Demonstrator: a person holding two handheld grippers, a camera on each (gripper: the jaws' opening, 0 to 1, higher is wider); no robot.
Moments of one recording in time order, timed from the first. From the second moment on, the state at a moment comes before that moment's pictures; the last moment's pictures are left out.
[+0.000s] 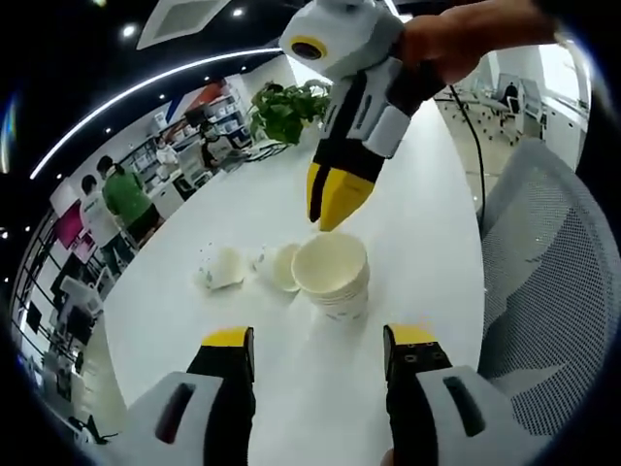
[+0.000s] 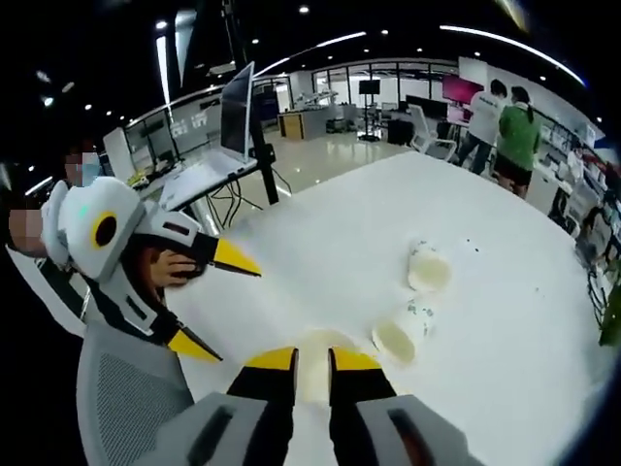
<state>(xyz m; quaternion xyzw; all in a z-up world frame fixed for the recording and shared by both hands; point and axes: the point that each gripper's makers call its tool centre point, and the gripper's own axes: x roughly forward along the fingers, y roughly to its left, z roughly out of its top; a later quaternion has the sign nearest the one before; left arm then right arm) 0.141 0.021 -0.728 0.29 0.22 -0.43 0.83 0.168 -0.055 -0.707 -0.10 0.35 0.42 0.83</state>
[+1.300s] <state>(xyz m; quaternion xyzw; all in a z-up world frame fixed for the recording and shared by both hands) 0.135 0.049 -0.730 0.26 0.25 -0.37 0.85 0.251 -0.114 -0.807 -0.05 0.32 0.25 0.91</state>
